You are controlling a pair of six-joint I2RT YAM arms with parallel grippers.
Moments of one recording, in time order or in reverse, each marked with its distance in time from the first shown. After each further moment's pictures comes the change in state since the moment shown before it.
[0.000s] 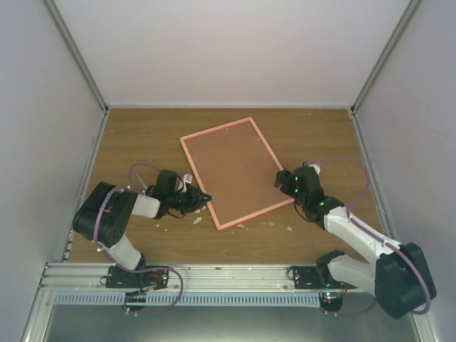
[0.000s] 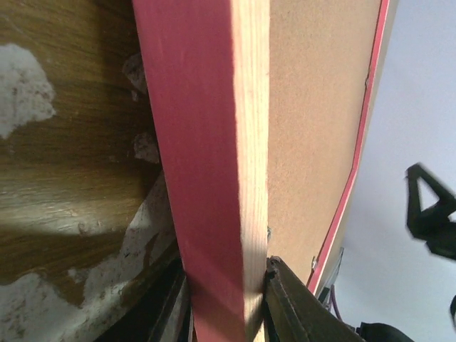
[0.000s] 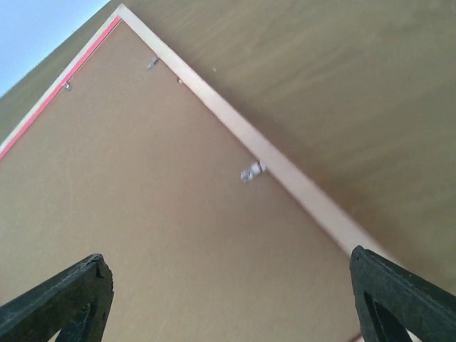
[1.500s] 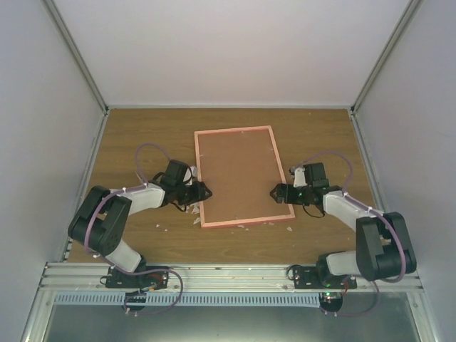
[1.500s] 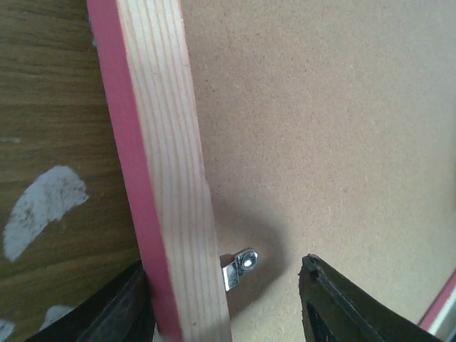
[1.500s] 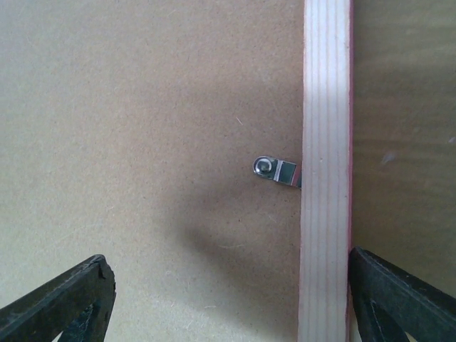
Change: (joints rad) left arm -0.073 -0.060 0.220 -0.472 -0.274 0.322; right arm -0.285 0.304 0.114 -0.122 -0.625 -0.642
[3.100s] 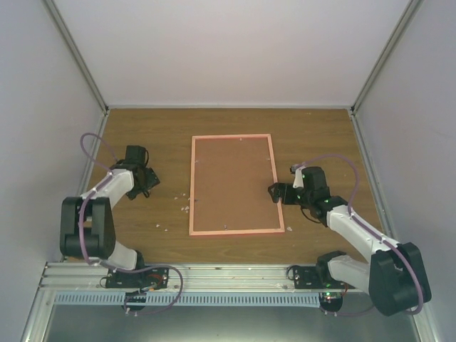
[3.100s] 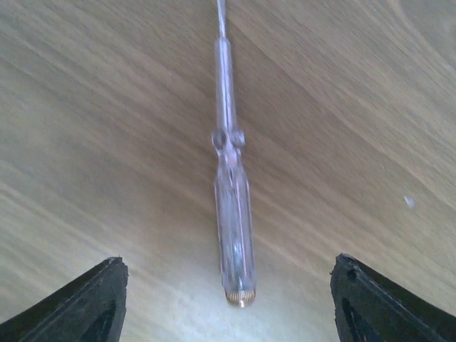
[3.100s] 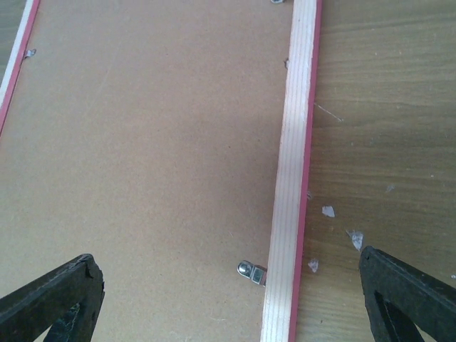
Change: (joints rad) left arm 0.401 -0.122 0.148 -0.497 -0.581 0.030; right arm 0.124 -0.258 -0.085 0.039 0.165 0.104
